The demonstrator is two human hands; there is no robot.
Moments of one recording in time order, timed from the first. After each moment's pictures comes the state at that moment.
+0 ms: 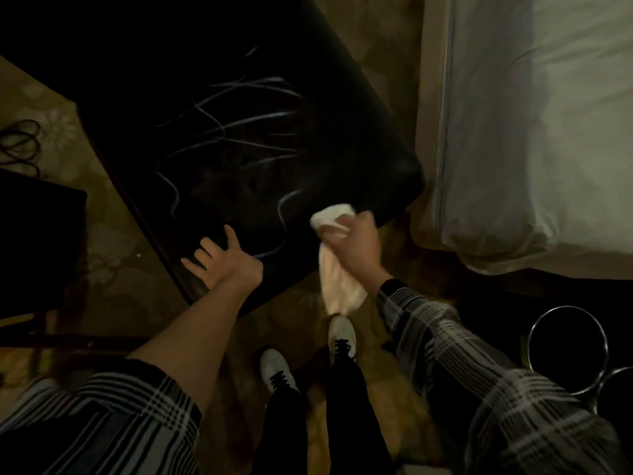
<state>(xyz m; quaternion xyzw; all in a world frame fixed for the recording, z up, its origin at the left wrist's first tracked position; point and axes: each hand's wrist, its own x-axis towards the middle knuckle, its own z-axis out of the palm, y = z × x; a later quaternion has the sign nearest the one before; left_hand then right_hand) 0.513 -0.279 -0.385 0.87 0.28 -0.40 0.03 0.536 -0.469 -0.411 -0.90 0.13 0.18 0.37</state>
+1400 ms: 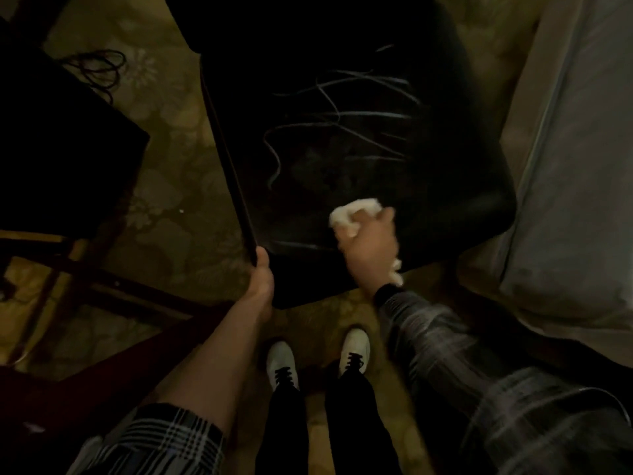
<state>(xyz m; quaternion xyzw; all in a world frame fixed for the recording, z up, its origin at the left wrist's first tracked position) 0.421 -0.191 -0.507 0.42 0.61 -0.23 0.63 0.527 -0.342 -0.417 -0.97 0.01 0.17 0.18</state>
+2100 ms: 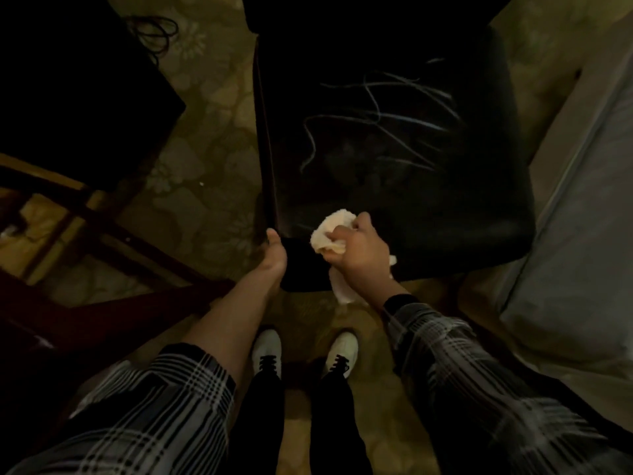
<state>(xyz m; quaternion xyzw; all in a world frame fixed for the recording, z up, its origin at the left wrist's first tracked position) 0.437 -0.198 -0.469 0.42 0.64 -0.20 0.61 0.505 -0.333 -0.404 -0.93 -0.22 0.25 0.16</state>
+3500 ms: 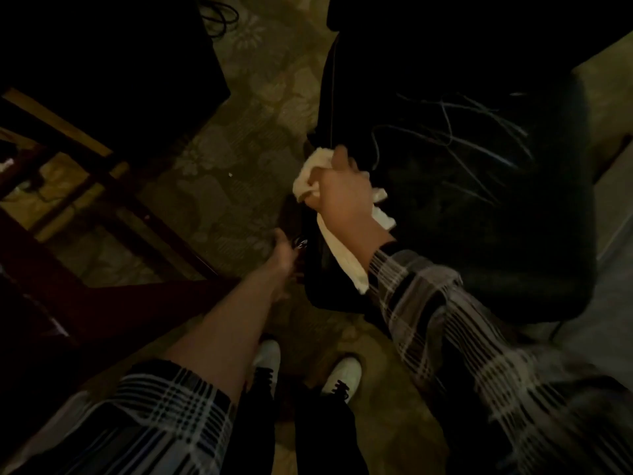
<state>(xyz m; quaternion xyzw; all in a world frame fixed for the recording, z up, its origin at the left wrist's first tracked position) 0.418 -0.155 -0.450 0.38 0.59 -0.24 0.67 0.541 -0.186 -0.418 -0.90 -0.41 0.15 0.01</state>
